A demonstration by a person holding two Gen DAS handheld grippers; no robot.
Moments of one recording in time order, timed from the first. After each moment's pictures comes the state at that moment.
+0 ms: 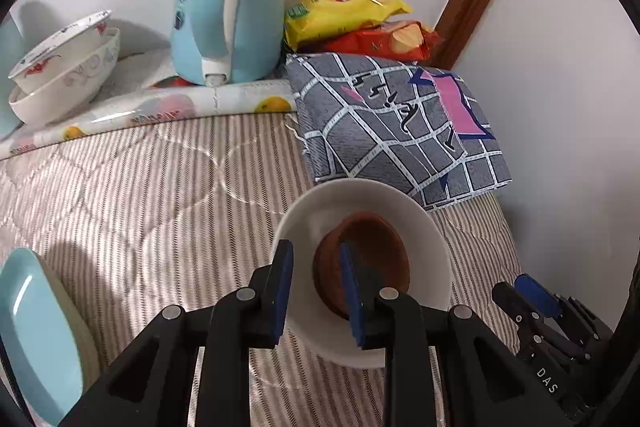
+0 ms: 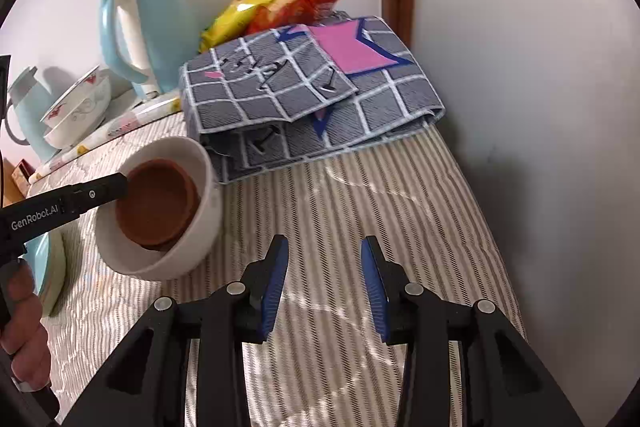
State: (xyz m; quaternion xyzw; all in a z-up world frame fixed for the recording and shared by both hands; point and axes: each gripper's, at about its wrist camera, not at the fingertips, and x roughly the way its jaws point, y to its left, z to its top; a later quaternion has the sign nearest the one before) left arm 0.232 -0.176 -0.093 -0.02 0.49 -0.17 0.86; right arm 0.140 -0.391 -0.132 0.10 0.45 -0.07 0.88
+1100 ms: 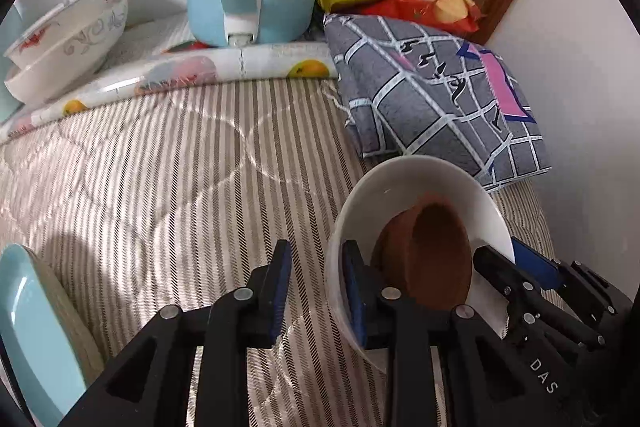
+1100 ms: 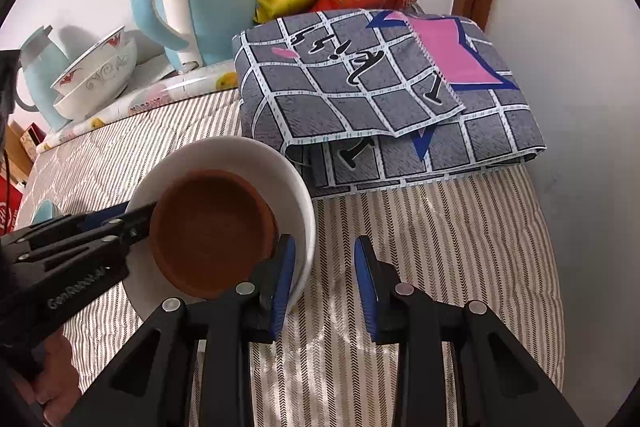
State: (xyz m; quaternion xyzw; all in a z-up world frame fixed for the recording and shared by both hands) left arm 0.259 -0.162 -0.131 -0.01 0.53 -0.15 0.83; right arm 0.203 -0.336 -0.146 0.06 0.49 -0.02 0.87
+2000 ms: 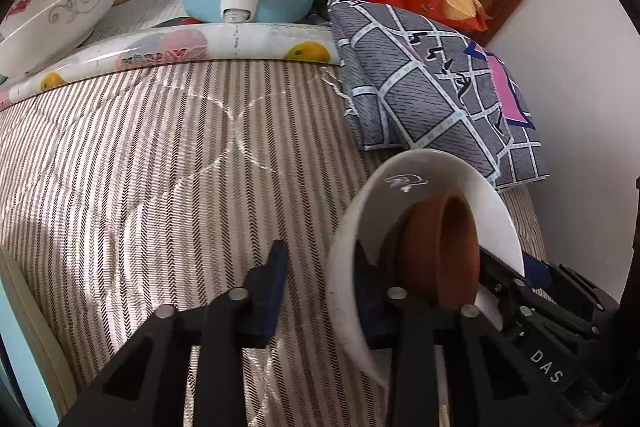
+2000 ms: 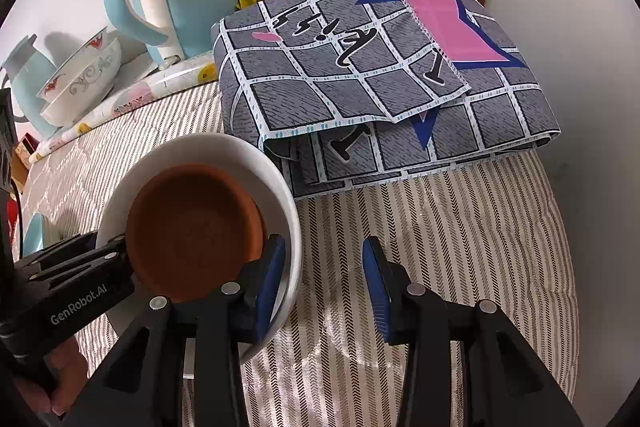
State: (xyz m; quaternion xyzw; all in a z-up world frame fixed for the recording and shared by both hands) left arm 0.264 -0.160 -0.150 -0.04 0.54 -0.17 0.82; right arm 0.212 -0.344 -0.161 0.09 0.50 -0.03 0.86
